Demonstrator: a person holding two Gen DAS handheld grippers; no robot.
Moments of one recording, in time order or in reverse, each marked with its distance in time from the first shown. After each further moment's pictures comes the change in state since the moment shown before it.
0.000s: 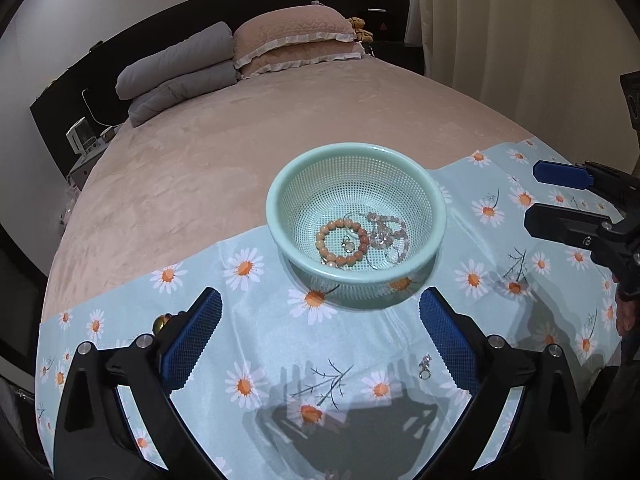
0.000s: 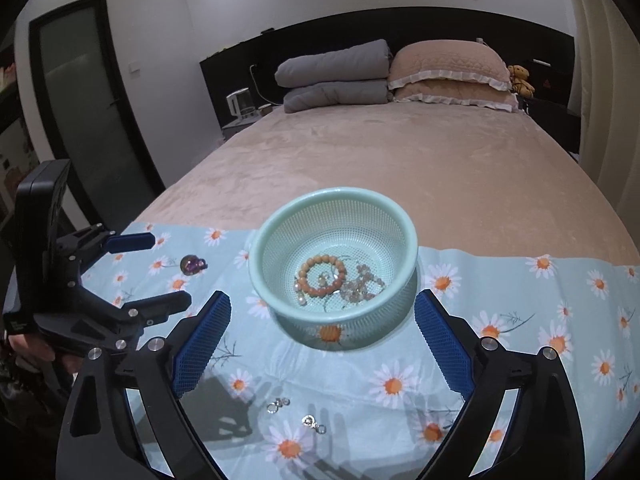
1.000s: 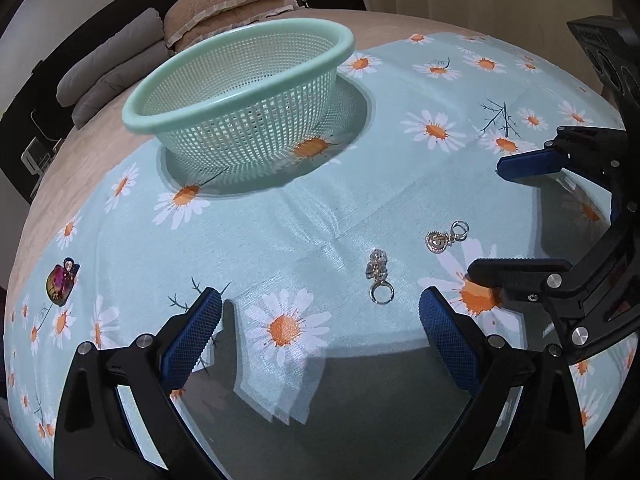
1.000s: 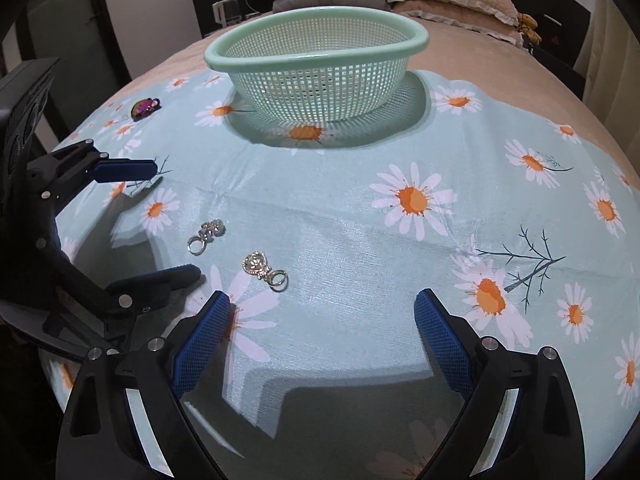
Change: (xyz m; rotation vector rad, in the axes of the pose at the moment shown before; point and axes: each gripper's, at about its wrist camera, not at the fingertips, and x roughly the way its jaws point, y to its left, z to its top) left arm 0.095 -0.081 -0.107 0.195 0.066 -0.074; right arm 0.081 -0.006 -0.146 -0.062 0.261 -0.090
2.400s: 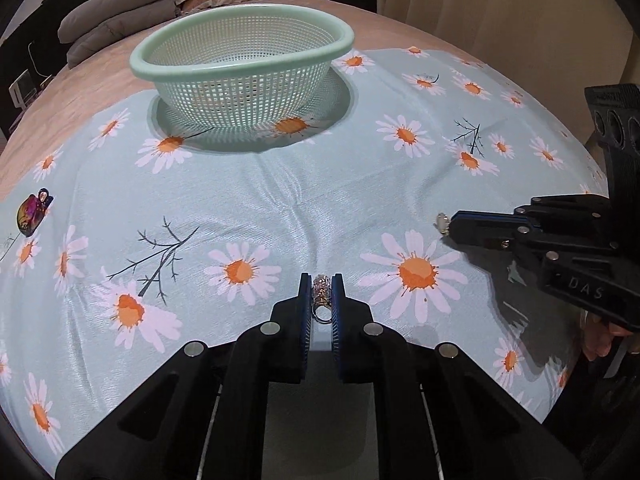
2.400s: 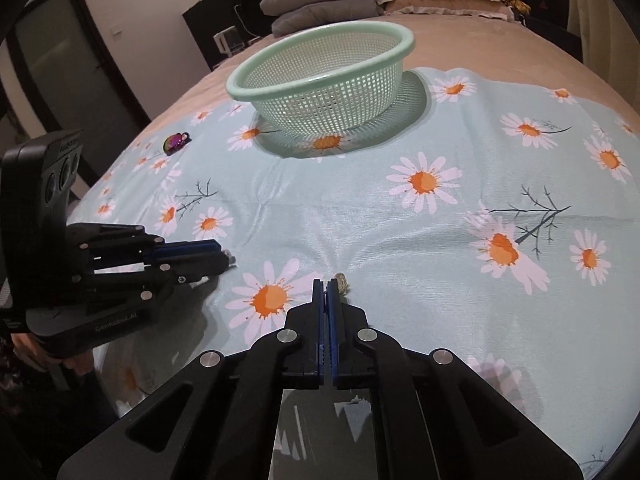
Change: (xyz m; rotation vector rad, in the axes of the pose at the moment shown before) left arm -0.020 0.002 -0.009 -0.209 0.064 -0.154; right arm -0.037 -0.006 -0.017 0.147 -0.041 0.156
